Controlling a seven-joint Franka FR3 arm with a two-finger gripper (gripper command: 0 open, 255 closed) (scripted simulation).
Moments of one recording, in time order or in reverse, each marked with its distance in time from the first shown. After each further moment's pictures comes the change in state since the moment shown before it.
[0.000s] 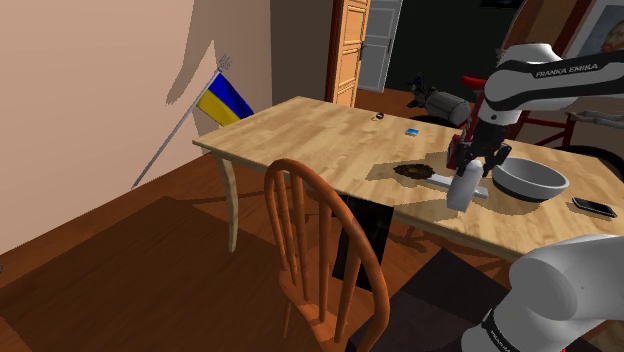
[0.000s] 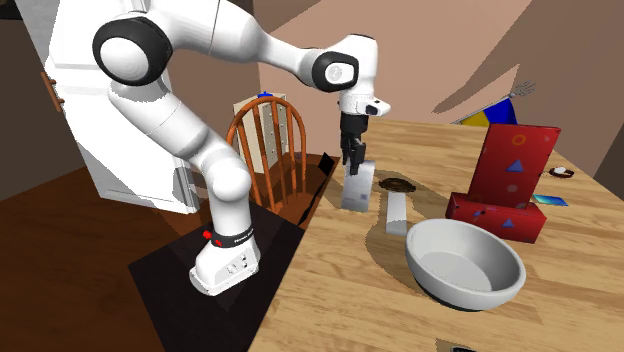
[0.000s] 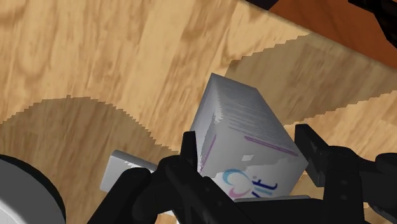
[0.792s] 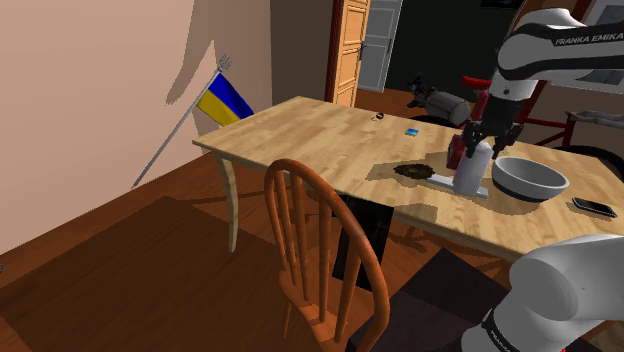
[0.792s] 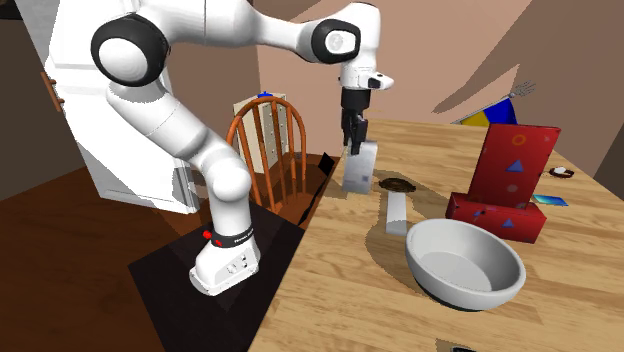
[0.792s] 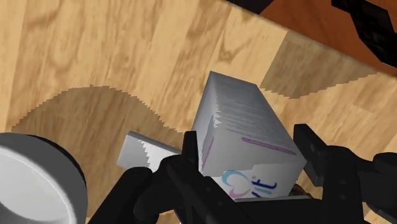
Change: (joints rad) arm 0.007 -0.018 0.023 0.147 0.018 -0.165 -0.005
